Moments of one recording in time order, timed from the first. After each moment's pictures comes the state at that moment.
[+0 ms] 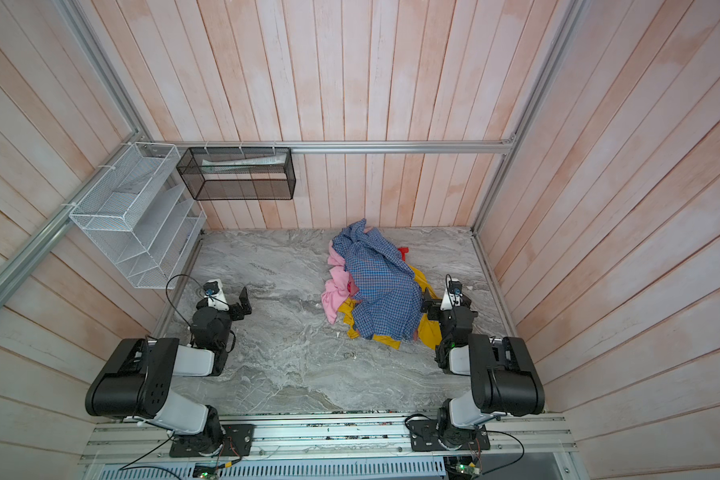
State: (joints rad) left arm 0.00 1.54 0.27 1.11 -0.11 -0.05; right arm -0.06 1.52 0.24 1.13 -0.05 0.03
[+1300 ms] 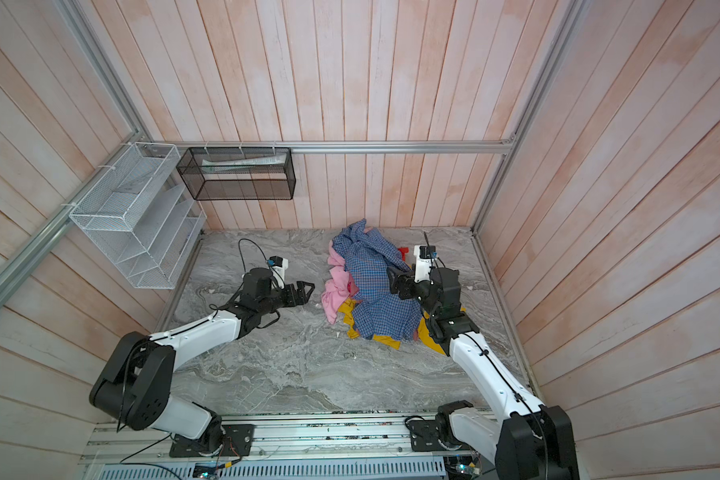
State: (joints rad) left arm -0.42 1.57 0.85 0.16 0.24 -0.47; right arm 0.25 1.10 0.69 0.15 -0.18 0.24
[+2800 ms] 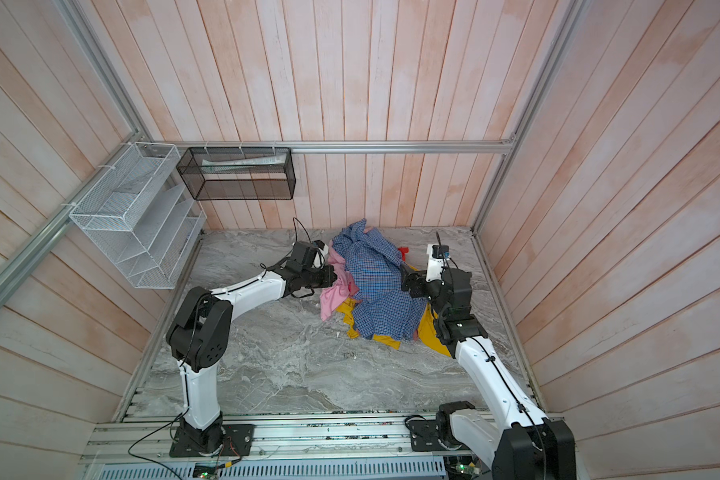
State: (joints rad) left arm -0.54 1.98 1.45 -0.19 0.22 -0.44; right arm 0.16 1.05 0.68 0.16 -0.16 0.18
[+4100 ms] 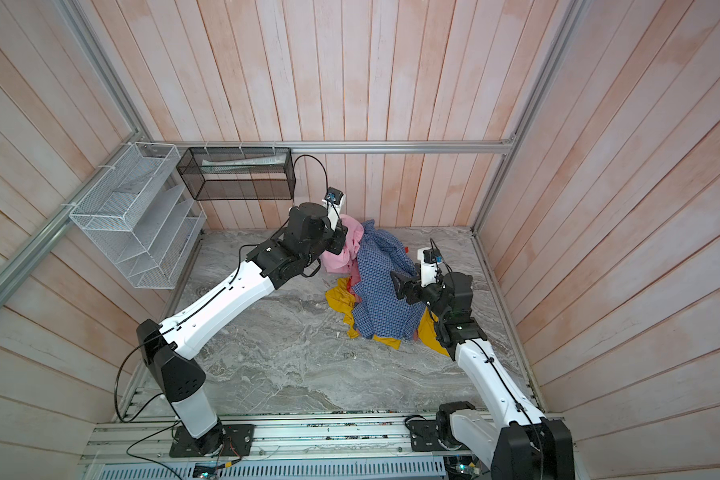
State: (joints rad) left arm -0.77 1.77 1.88 -0.46 -0.33 0.03; right arm 0.15 1.04 0.64 0.21 -0.39 0.12
